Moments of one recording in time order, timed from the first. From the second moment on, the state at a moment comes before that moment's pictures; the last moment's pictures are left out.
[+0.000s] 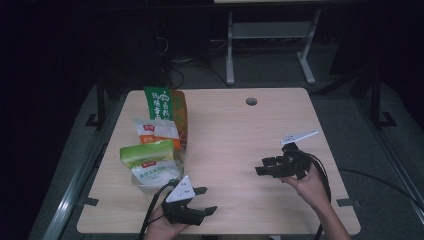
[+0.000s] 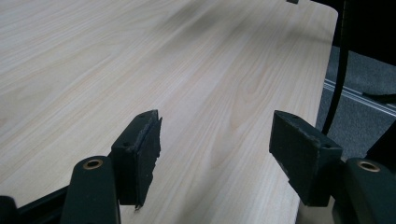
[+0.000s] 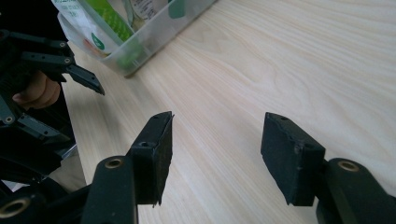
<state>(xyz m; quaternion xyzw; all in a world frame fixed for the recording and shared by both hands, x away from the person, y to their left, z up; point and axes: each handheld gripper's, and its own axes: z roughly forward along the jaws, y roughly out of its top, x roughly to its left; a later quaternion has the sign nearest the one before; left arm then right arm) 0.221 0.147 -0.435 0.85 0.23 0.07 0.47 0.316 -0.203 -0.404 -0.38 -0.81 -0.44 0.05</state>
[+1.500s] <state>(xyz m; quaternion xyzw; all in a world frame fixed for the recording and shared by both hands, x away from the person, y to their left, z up) 0.222 0.147 -0.438 0.85 0.24 0.06 0.47 0.260 -0.243 -0.437 -0.42 -0.80 -0.44 0.04</state>
